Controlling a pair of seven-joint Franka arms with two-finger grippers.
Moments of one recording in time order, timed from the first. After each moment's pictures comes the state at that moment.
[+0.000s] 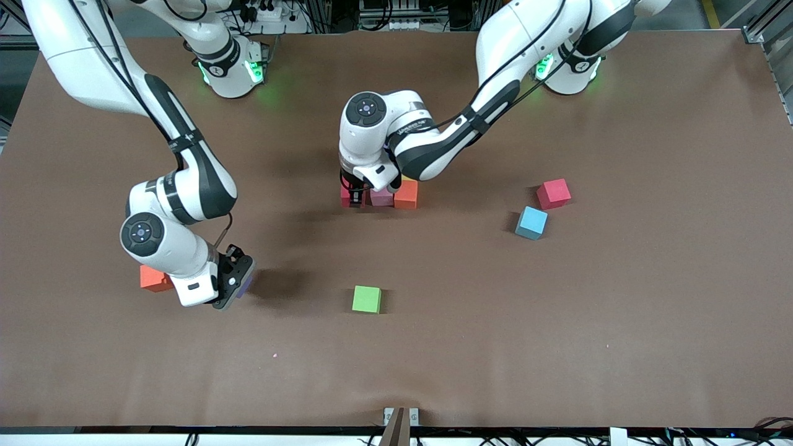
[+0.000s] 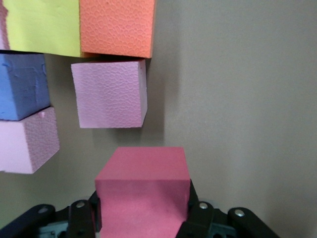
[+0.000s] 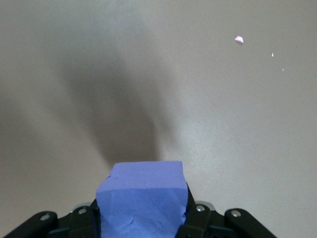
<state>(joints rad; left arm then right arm) -0.57 0.86 -0.55 -1.36 0.39 2.27 -2.71 -0.07 0.60 0.28 -1.67 -0.20 2.28 -0.82</state>
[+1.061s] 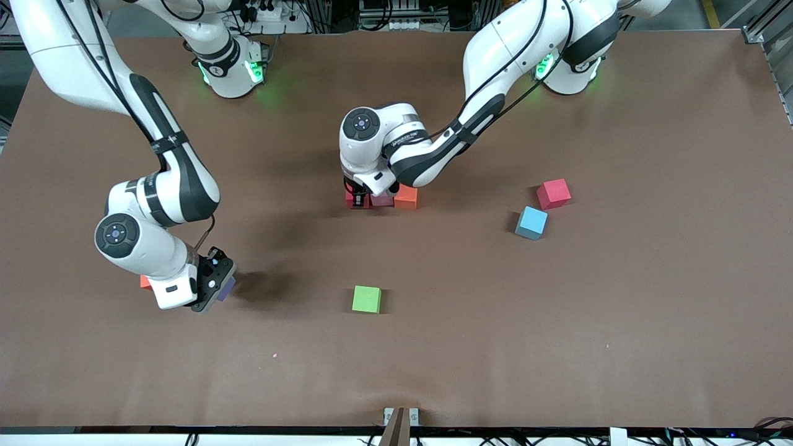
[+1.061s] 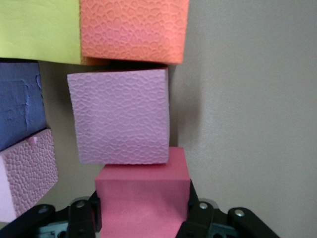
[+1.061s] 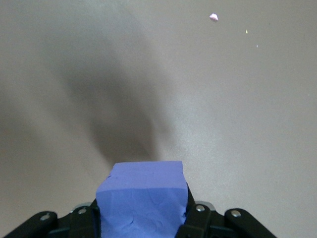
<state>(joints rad) -0.60 0.94 -0.52 -1.35 0.39 2.28 -2.71 -0.10 0.58 0.26 -1.67 -0.20 2.27 -0.83</state>
